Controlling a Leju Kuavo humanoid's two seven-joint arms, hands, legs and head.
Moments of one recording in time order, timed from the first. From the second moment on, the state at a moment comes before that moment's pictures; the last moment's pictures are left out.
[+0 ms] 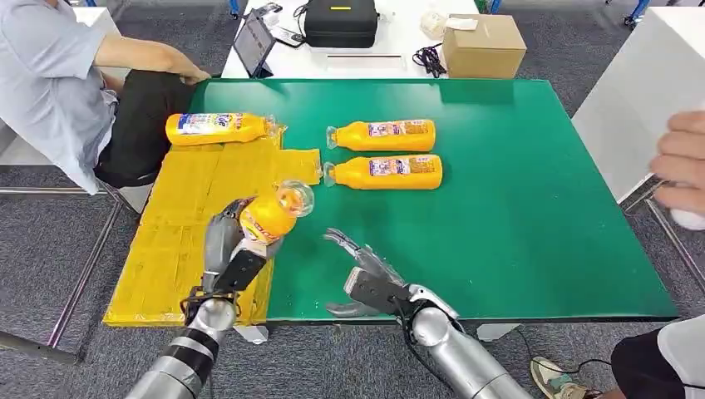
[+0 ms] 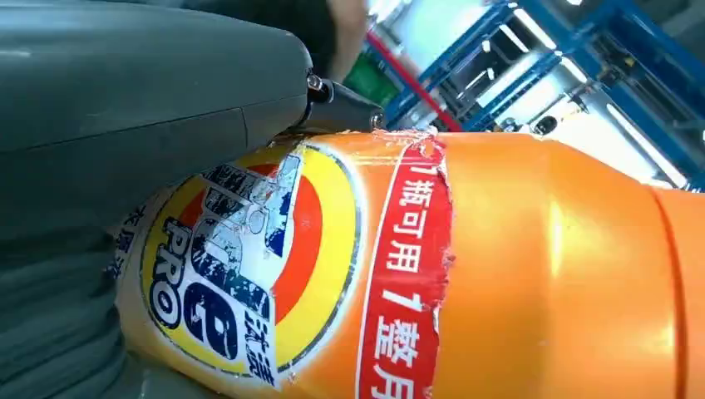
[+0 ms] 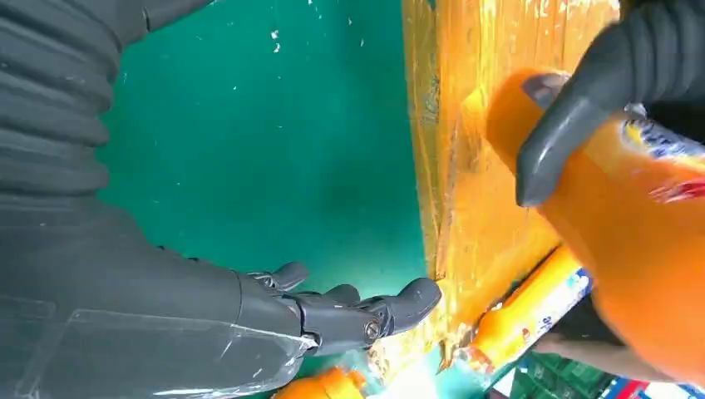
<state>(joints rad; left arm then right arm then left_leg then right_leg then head) -0.40 -0.17 -0.21 -0.83 -0.55 0.69 -0.53 -0.33 0.00 0.62 -1.05 0.24 0.16 -0.51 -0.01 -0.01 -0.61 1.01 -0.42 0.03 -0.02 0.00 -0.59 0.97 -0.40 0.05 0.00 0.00</state>
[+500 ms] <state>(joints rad) -0.49 -0.02 -0.22 -0.60 -1.08 0.70 -0.41 -0.33 0.01 0.60 -1.04 0.20 0.22 -0.54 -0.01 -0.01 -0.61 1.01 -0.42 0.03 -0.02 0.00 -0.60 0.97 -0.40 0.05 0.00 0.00</state>
